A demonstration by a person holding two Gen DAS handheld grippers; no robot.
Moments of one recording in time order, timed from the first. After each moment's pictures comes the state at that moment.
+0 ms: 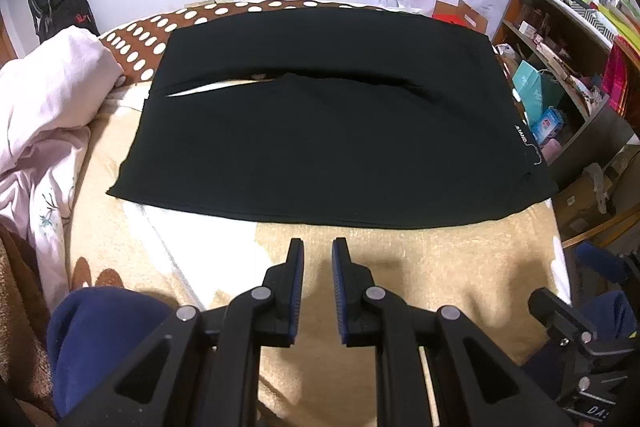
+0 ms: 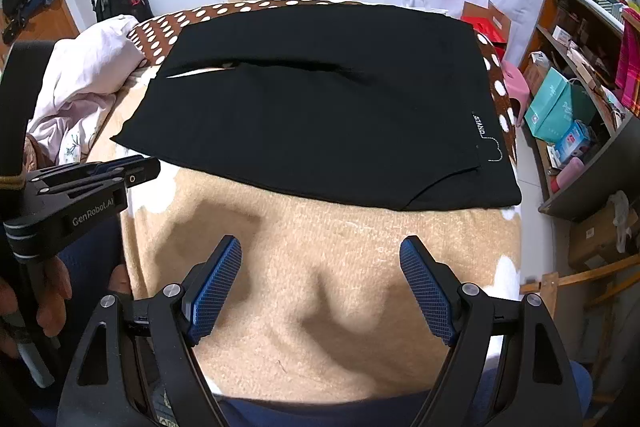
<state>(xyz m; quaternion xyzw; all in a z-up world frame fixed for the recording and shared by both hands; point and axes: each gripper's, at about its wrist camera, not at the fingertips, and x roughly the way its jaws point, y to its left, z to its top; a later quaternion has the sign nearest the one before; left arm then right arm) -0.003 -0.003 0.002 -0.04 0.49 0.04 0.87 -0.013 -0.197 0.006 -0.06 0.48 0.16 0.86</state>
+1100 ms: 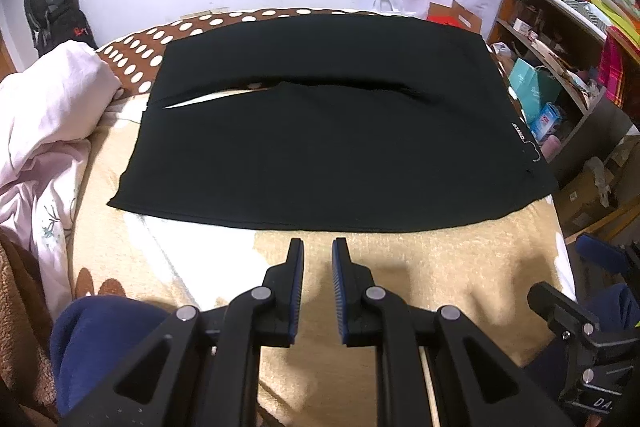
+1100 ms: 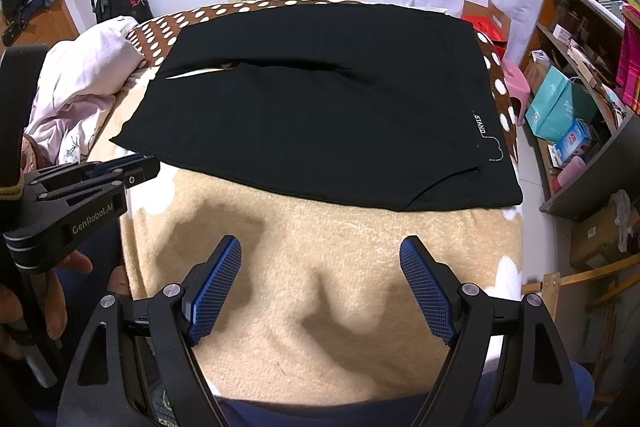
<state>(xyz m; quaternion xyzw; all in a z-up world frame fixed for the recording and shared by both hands) -0.005 -0.009 0.003 -0.03 0.48 0.03 0.88 -0.011 -0.198 0.003 -0.05 0.48 0.16 0.86</state>
